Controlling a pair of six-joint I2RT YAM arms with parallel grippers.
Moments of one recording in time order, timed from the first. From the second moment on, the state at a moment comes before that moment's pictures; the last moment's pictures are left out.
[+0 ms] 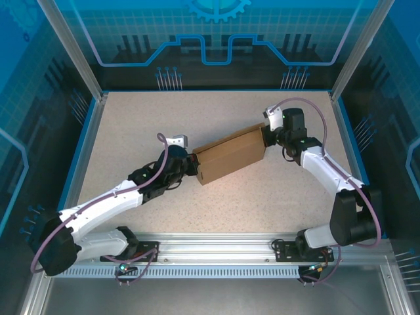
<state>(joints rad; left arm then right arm) -0.72 1.16 0.78 -0.22 -0.23 -0.75 0.20 1.41 0.98 -0.19 -0.16 -0.13</state>
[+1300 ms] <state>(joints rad) -0.73 1.09 0.79 -0.19 -0.22 -0.41 0.22 1.34 0.85 -0.06 -0.13 -0.11</state>
